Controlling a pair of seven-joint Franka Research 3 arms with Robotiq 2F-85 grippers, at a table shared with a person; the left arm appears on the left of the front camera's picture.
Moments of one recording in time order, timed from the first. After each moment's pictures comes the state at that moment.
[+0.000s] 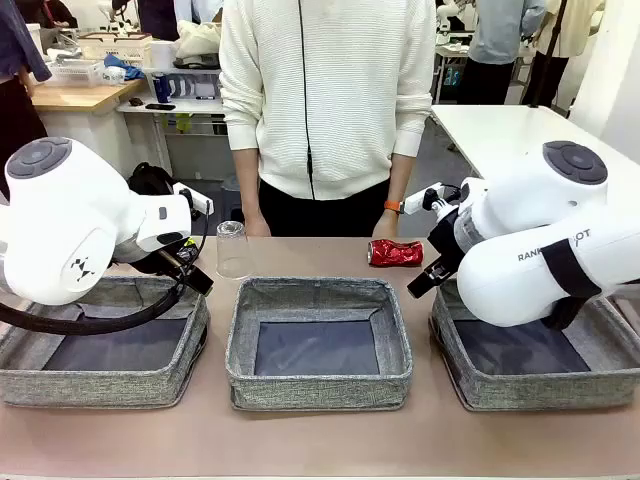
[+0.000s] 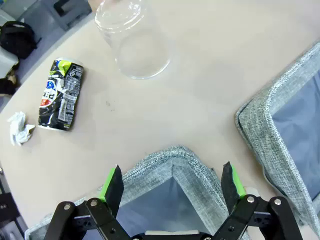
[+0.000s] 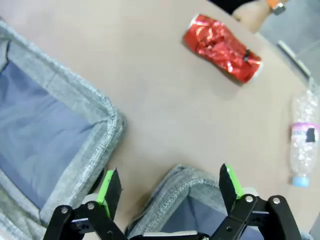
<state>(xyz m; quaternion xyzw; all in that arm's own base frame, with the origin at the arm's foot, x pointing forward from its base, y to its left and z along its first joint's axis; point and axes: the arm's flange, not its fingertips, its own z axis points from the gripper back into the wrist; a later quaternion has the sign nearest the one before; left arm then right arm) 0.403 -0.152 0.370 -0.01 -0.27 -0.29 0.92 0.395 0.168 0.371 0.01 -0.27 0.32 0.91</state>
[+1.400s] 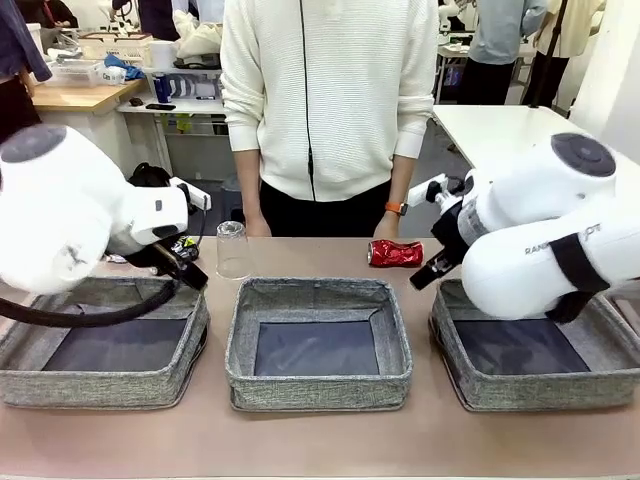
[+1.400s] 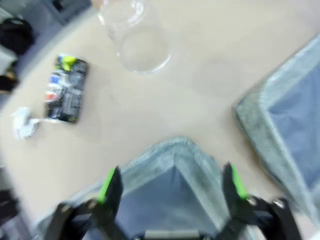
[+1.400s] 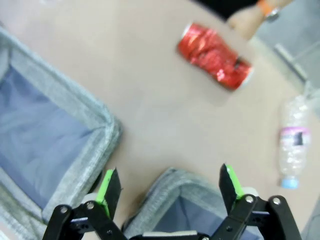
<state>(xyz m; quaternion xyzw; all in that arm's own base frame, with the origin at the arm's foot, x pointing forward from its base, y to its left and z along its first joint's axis) 0.395 -0.143 0.405 -0.01 -0.25 -0.29 0.92 0.394 0.162 0.404 0.01 -0.30 0.31 0.90</state>
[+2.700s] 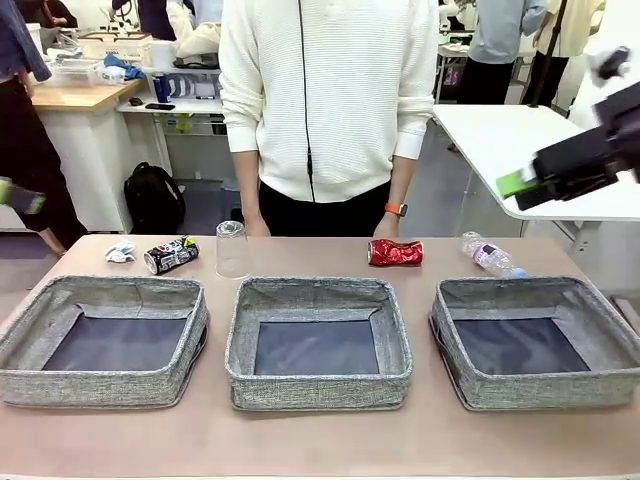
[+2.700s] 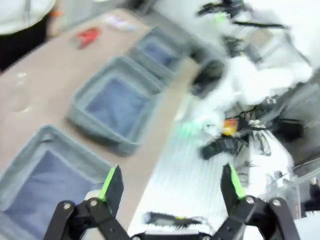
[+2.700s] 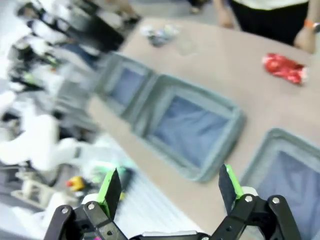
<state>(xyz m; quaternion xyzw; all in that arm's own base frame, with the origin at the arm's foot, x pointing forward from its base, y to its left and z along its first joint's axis) 0.280 0.054 0.557 -0.49 -0.25 -0.39 0.74 0.287 0.042 0.564 0.40 -0.26 0.22 0.85</state>
